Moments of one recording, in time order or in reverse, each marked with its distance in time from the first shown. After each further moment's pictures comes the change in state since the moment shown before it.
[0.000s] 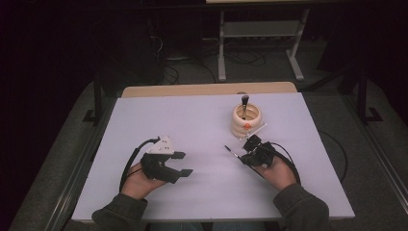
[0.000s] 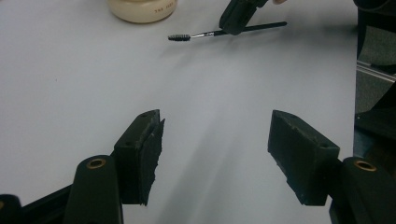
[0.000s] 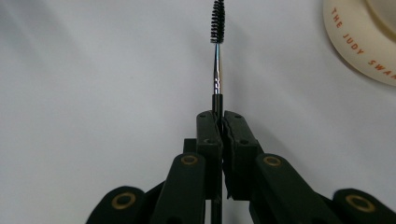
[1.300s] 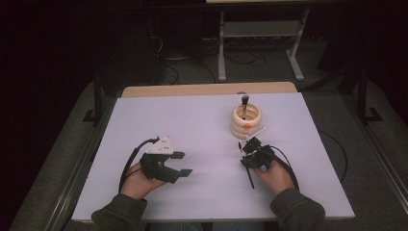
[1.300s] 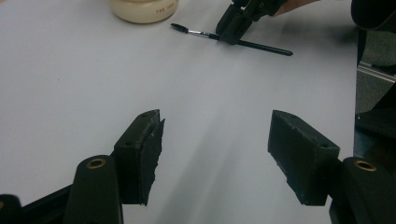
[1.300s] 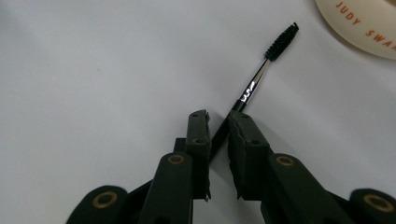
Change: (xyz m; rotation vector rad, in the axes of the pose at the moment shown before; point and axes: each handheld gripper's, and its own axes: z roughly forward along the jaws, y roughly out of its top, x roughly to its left) left arm 0.000 0.000 -0.002 -0.004 0.006 0.006; right arm 0.001 -0.006 0.016 0.027 -0.077 0.052
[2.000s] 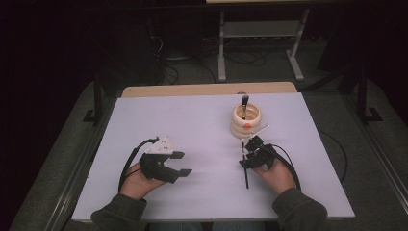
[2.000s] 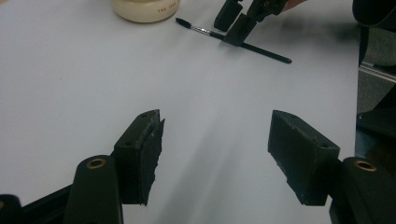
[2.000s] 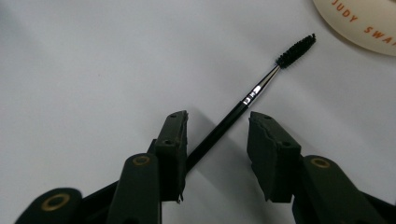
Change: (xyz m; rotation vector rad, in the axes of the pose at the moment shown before) left arm 0.000 -0.001 -0.001 -0.001 0.003 -0.008; right arm -0.010 -0.002 0.001 -0.020 0.054 0.030
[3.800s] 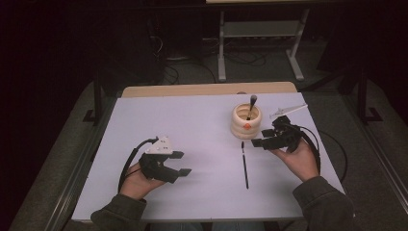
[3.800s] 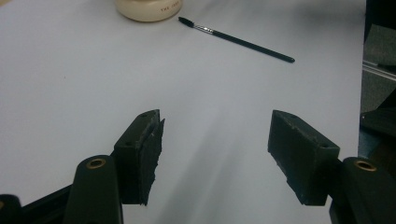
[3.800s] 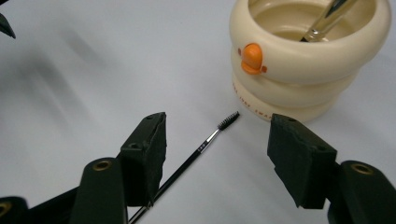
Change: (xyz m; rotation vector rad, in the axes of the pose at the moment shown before) left arm 0.001 0.000 -0.001 0.003 0.013 0.007; right arm -0.045 0.006 -0.076 -0.252 0.096 0.056
